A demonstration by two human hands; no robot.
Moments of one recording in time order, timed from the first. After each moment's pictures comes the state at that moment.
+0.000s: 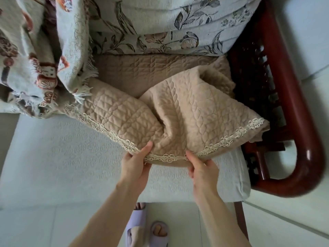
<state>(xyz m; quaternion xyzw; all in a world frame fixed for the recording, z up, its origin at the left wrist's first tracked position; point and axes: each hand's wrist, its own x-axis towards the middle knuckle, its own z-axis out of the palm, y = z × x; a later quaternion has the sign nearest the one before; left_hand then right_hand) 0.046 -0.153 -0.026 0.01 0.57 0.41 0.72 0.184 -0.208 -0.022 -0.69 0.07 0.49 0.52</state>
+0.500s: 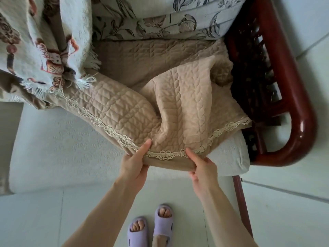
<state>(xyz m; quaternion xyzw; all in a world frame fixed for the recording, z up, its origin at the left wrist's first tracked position) 0.011 -0.206 -0.022 0.02 0.55 0.38 0.74 0.157 -0.265 -0.027 -0.65 0.16 0.53 0.52</state>
